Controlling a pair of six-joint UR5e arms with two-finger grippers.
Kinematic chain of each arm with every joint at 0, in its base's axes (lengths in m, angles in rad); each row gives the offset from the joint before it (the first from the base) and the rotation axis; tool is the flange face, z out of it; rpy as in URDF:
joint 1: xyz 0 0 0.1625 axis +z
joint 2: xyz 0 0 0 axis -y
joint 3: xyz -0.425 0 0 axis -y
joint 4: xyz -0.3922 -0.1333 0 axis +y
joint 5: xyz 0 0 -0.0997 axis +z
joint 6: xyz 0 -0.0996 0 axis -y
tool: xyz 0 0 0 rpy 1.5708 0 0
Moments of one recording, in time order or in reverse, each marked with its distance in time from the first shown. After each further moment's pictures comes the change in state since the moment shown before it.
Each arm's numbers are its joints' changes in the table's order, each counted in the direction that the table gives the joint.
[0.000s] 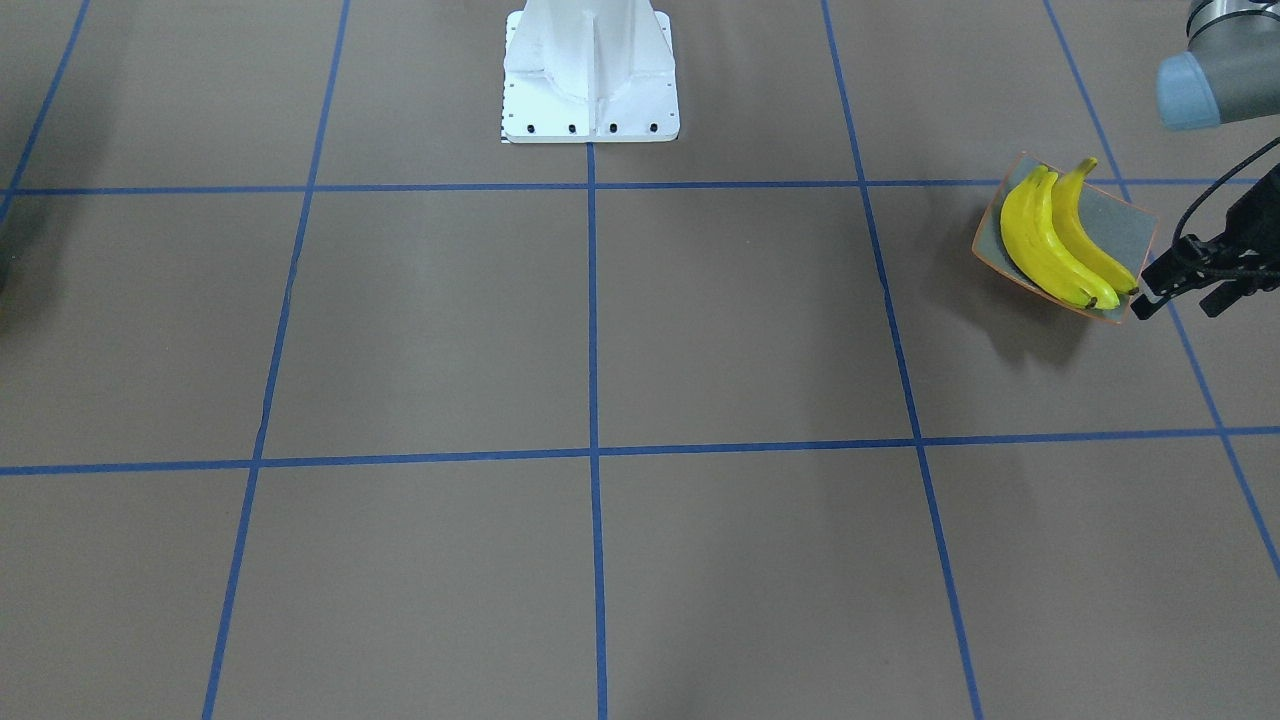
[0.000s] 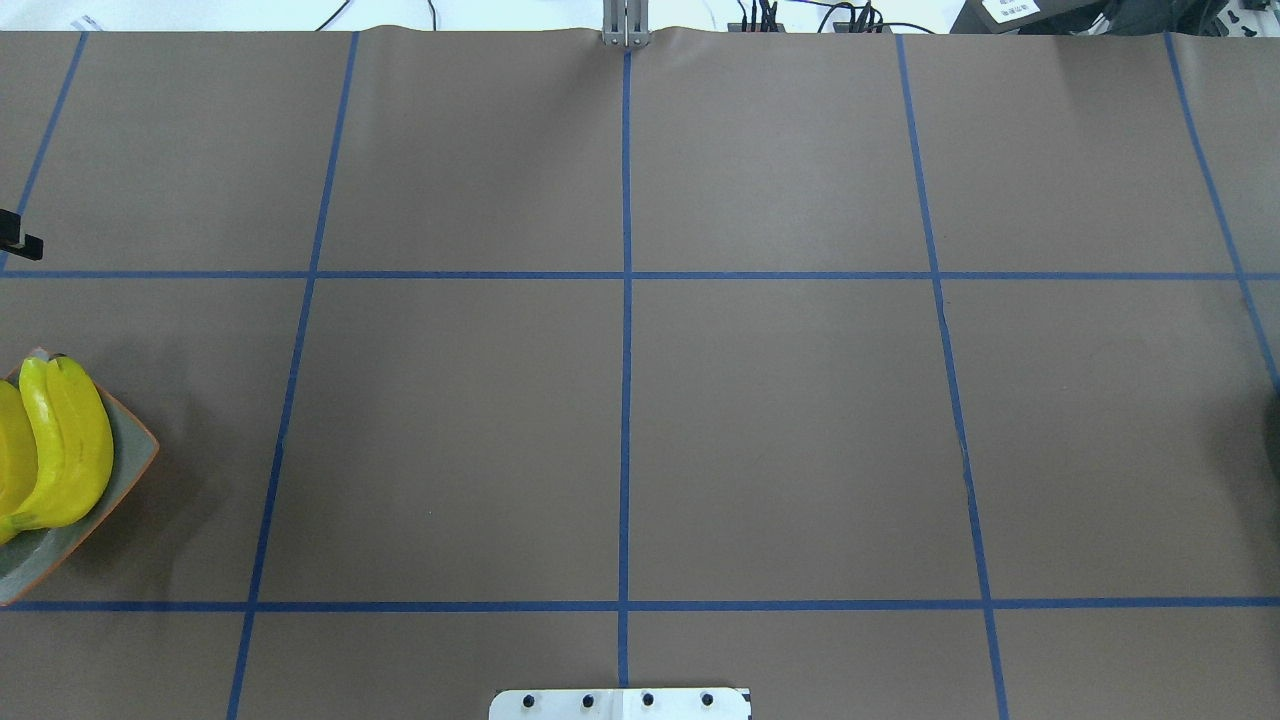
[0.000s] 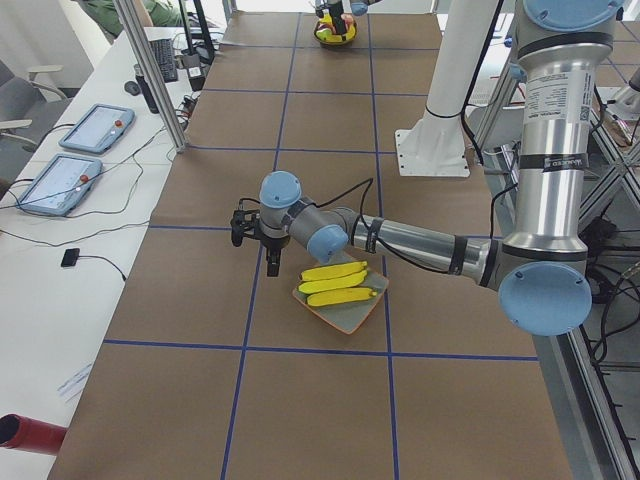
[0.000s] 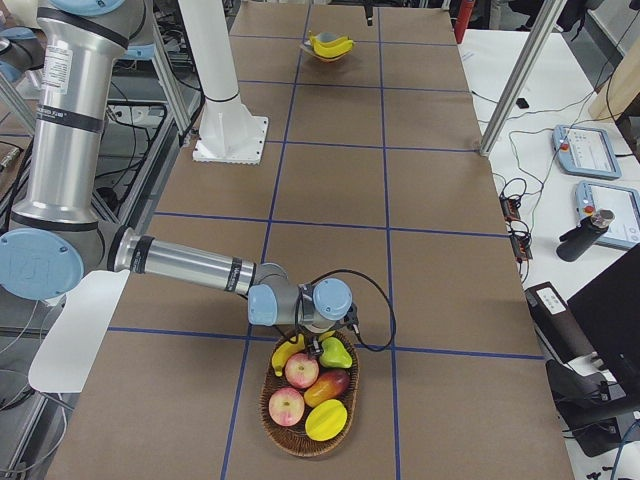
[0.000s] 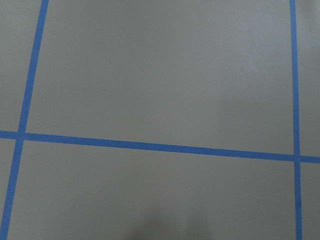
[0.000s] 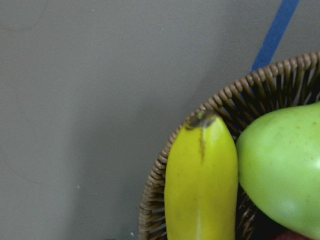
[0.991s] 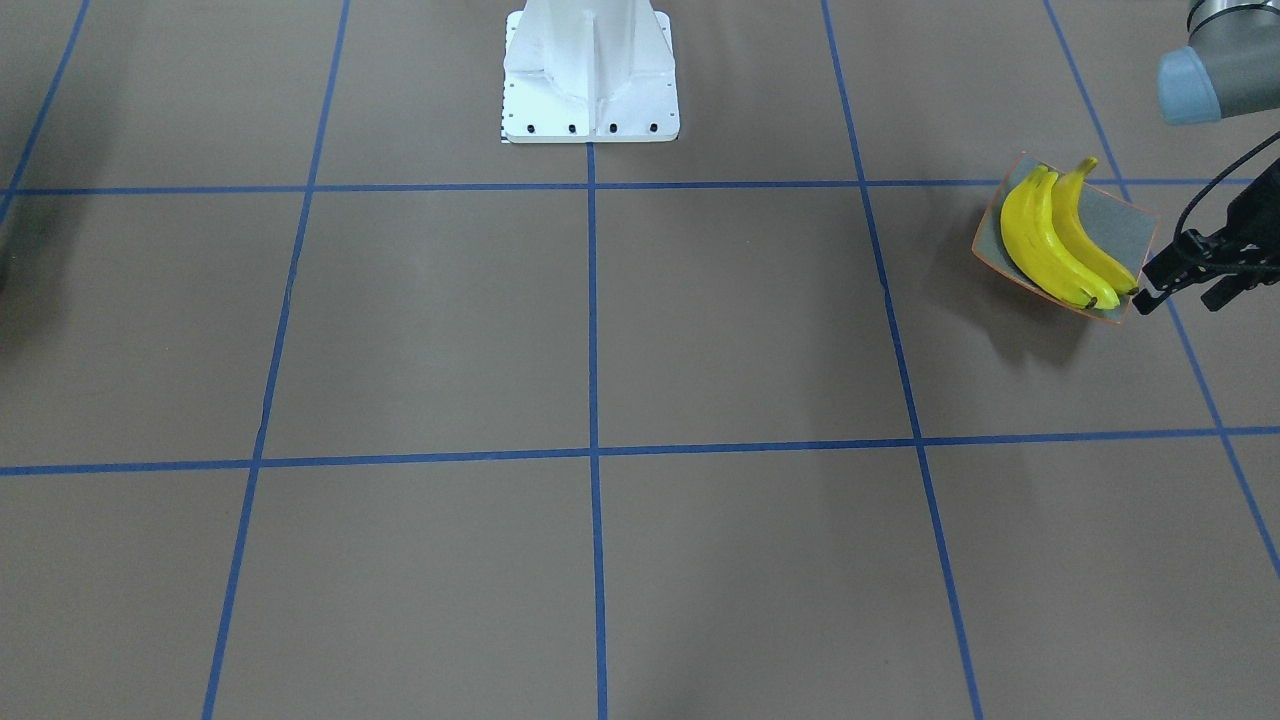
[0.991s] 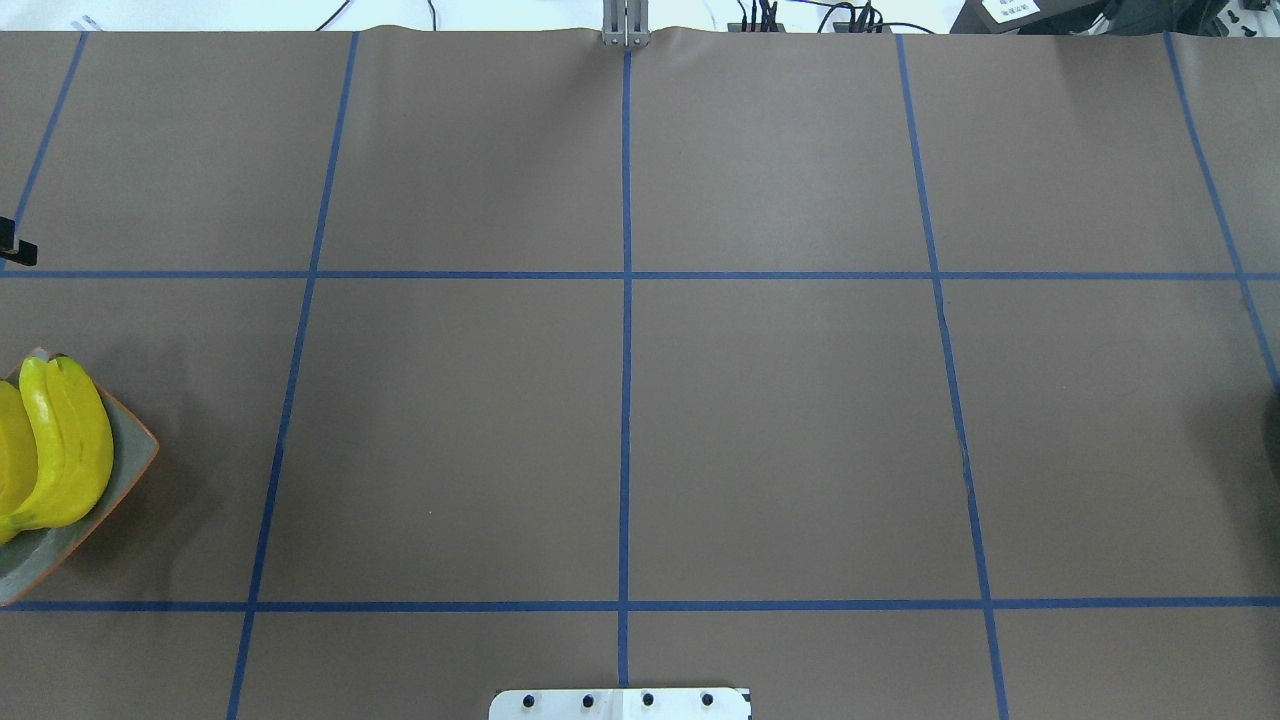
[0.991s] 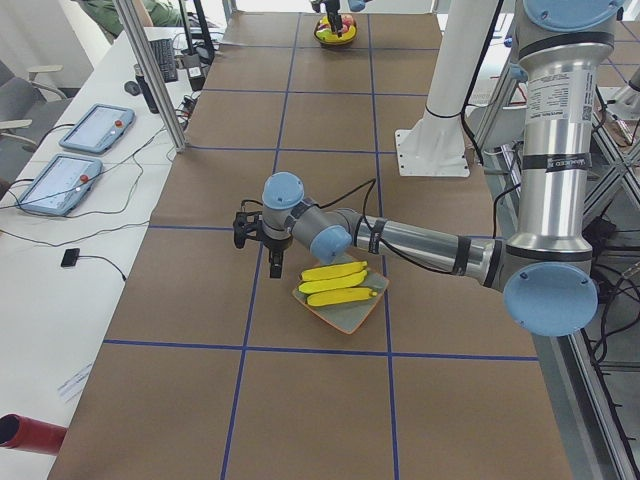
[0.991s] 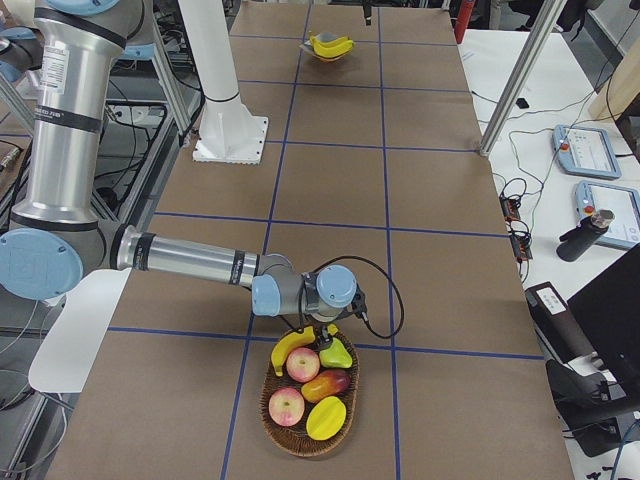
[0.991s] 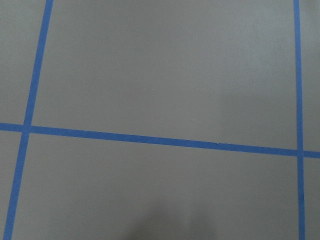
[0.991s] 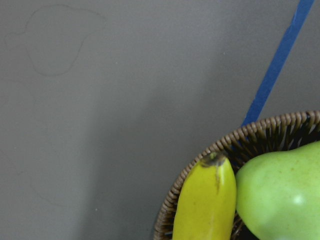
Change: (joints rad) left arm 0.000 0.011 -0.007 -0.006 -0.002 0.000; right arm 0.027 0.006 0.061 0.003 -0.009 0.005
